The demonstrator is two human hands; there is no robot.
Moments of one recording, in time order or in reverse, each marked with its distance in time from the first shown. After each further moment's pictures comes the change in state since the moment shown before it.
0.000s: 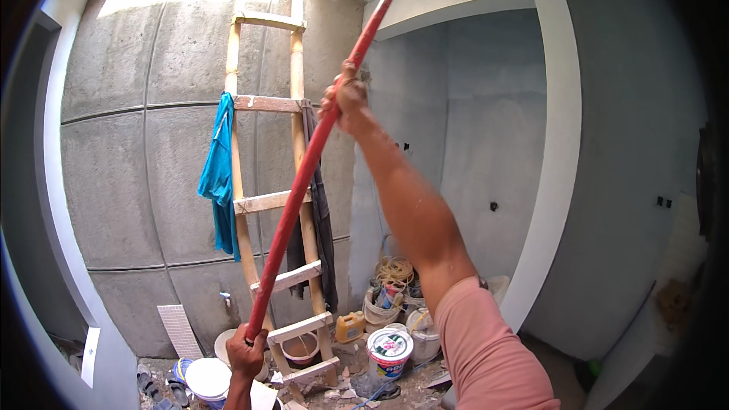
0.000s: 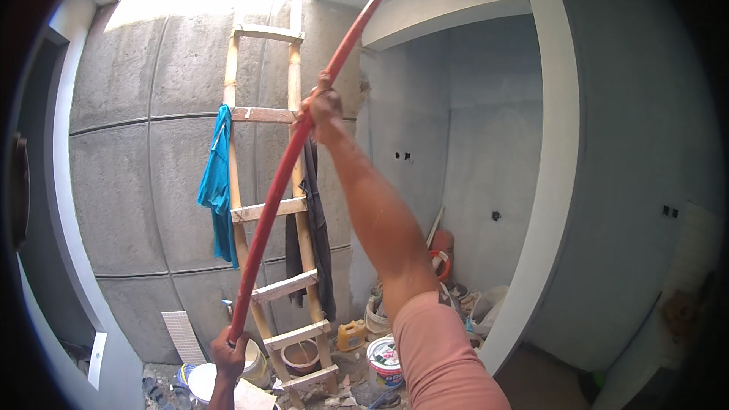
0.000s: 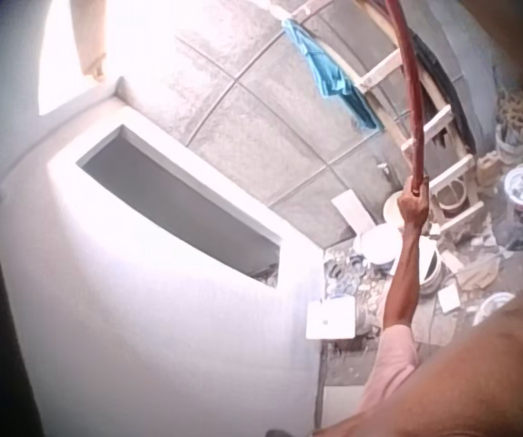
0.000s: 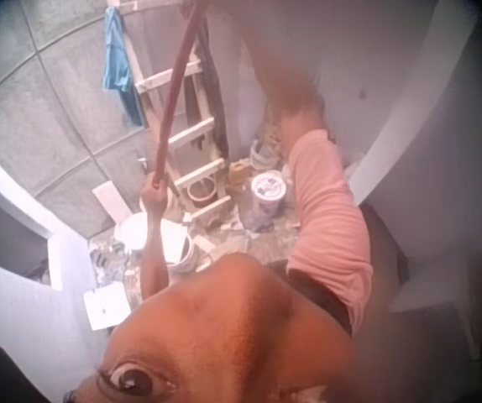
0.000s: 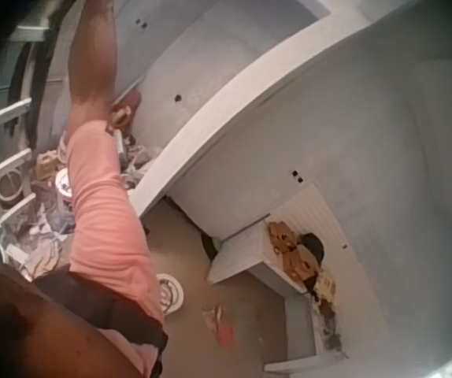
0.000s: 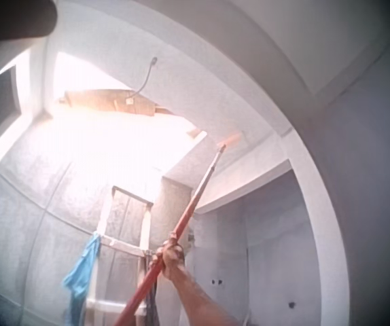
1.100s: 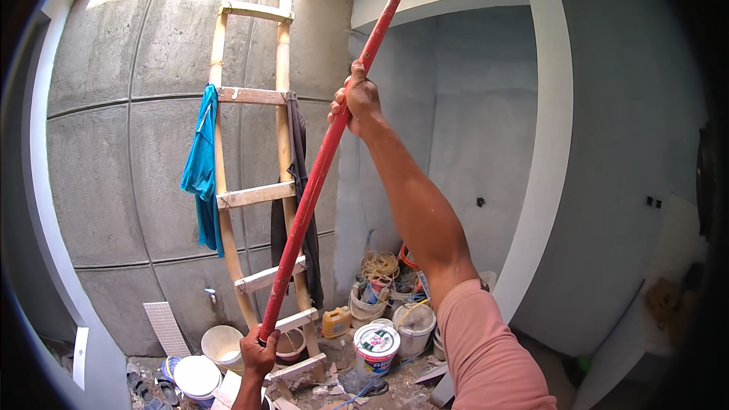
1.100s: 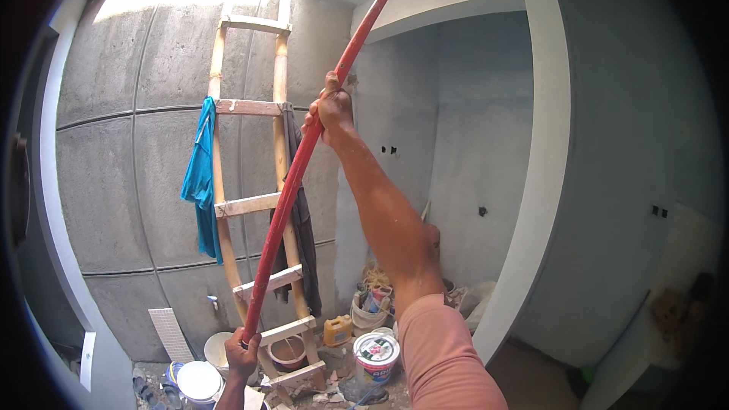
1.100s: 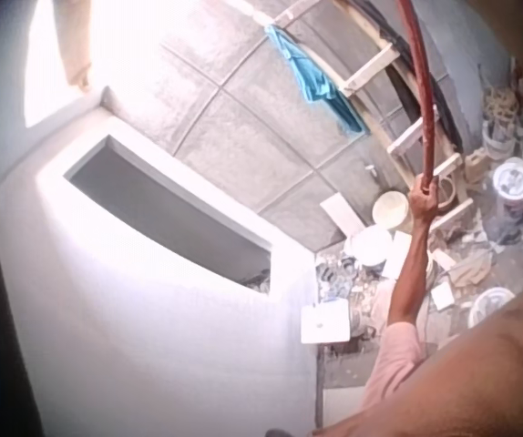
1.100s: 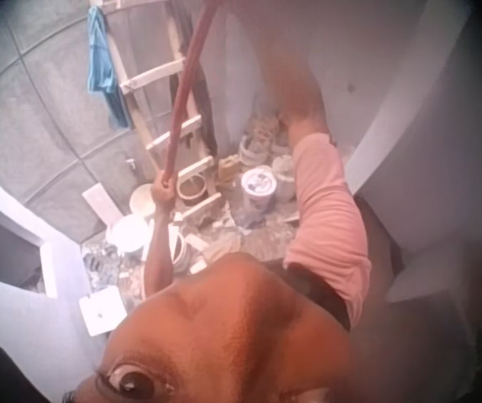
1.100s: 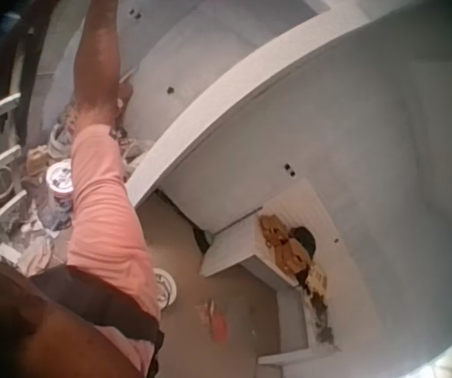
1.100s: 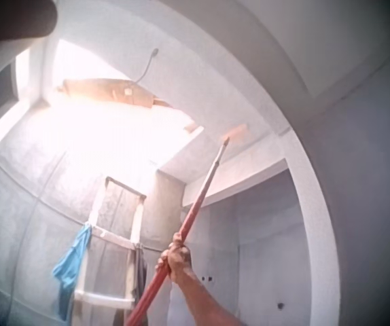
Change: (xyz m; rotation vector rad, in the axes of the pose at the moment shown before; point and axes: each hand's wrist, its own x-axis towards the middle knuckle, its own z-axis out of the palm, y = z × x) left_hand -0.014 -0.024 0.056 -0.134 -0.096 -0.013; right_hand -0.020 -0.015 -0.035 -0.160 0.110 -0.013
